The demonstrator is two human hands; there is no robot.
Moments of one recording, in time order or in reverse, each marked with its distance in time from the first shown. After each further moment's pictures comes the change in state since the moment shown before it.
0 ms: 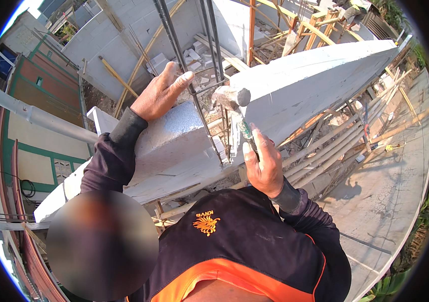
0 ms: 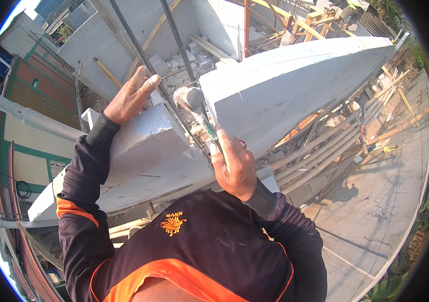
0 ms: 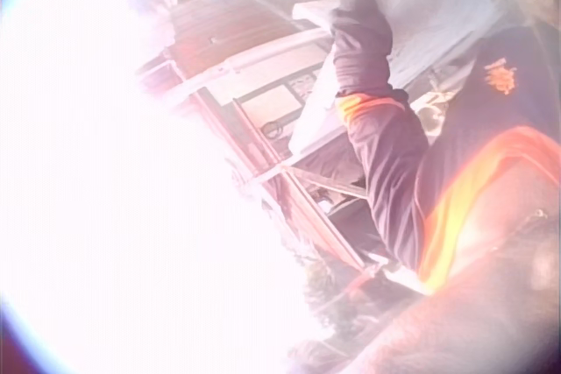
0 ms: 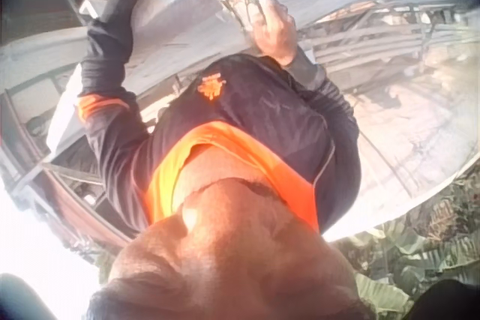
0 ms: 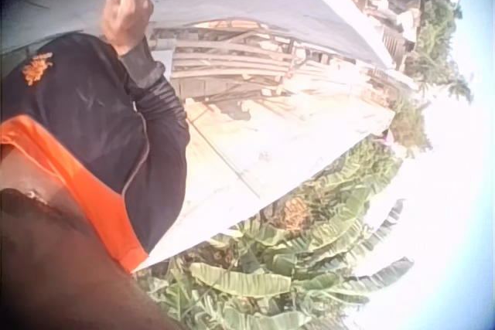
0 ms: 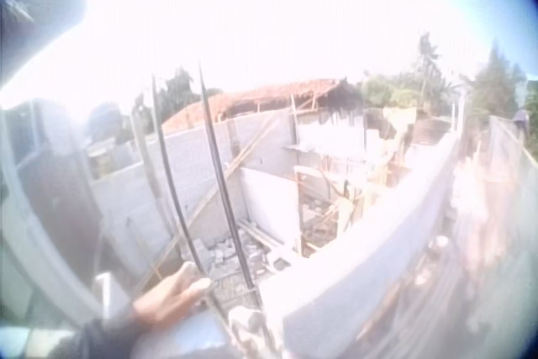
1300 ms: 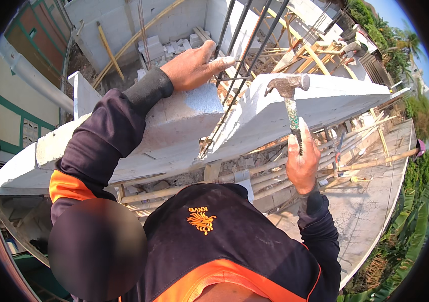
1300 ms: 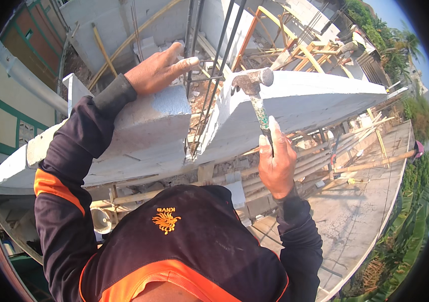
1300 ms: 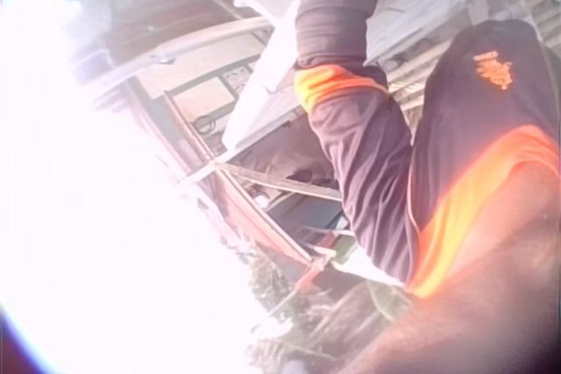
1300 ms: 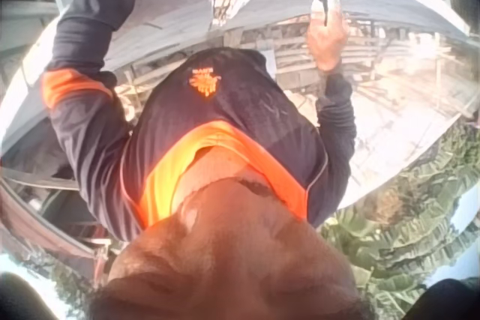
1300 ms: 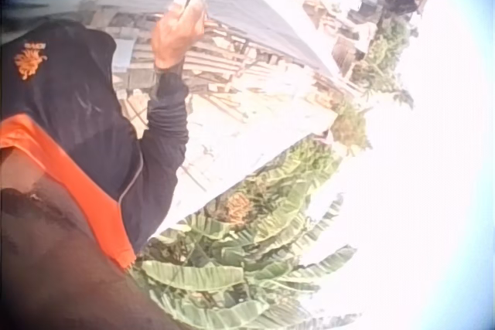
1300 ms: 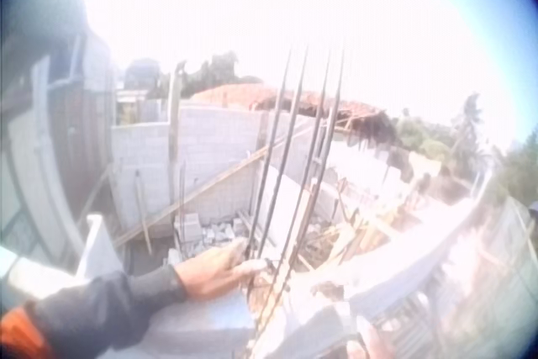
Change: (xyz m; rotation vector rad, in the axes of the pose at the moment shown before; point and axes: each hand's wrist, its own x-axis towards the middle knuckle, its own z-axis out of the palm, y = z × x) left_hand 0.011 -0.016 0.014 0.076 0.118 0.289; right_hand 0.037 -0.002 -0.075 -0.344 -0.156 -0.075
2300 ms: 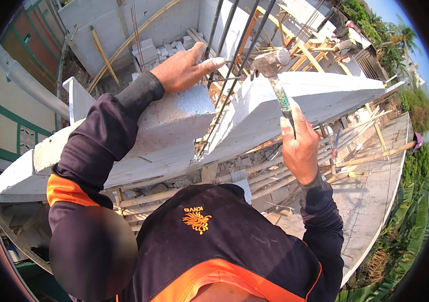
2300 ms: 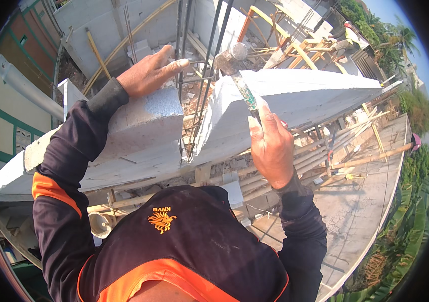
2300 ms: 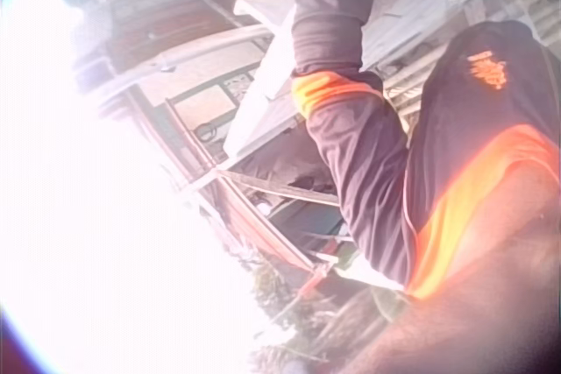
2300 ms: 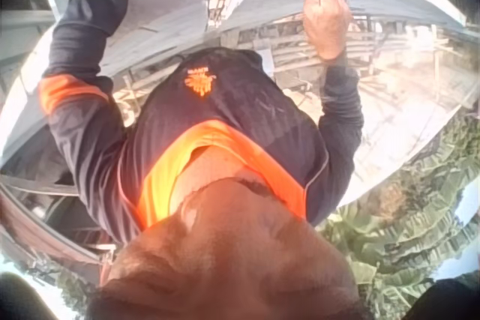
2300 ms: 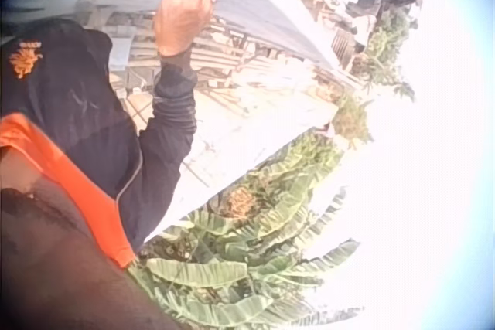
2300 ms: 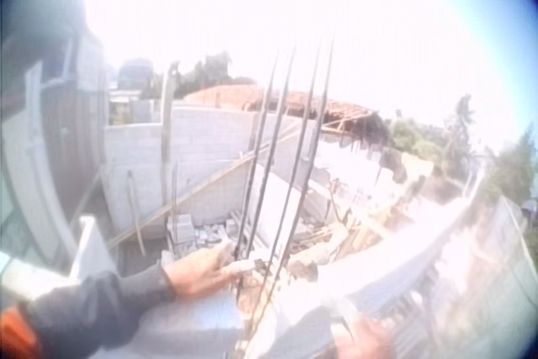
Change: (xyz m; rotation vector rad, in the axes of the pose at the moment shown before) left_hand 0.000 0.007 -0.011 -0.043 -0.140 -0.144; right_hand 0.037 -0.011 -0.005 -0.069 -0.023 0.023
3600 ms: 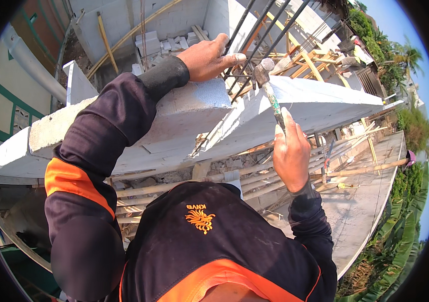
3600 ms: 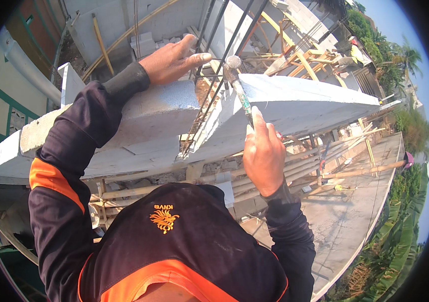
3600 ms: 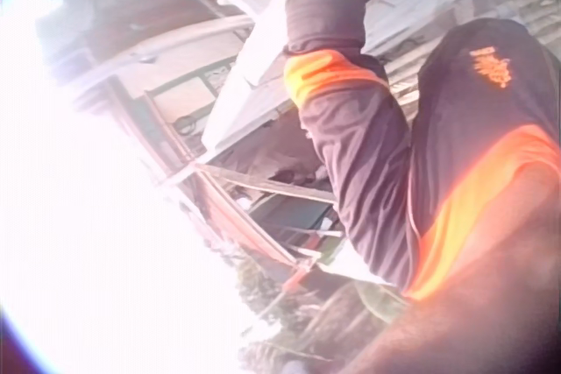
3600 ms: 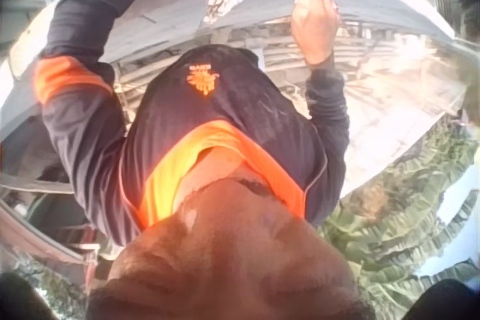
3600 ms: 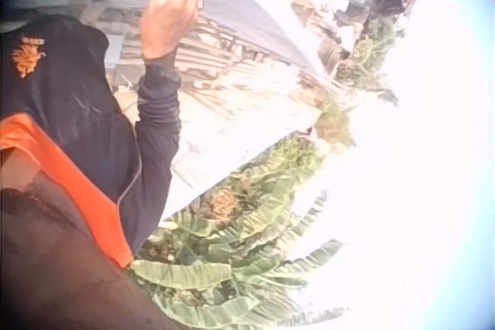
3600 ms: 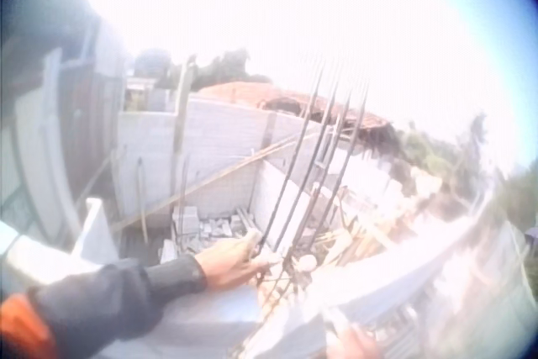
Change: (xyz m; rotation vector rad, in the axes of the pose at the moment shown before) left_hand 0.010 -0.008 0.010 0.050 0.098 0.086; right_hand -0.012 -0.027 0.017 -0.124 -0.094 -0.036
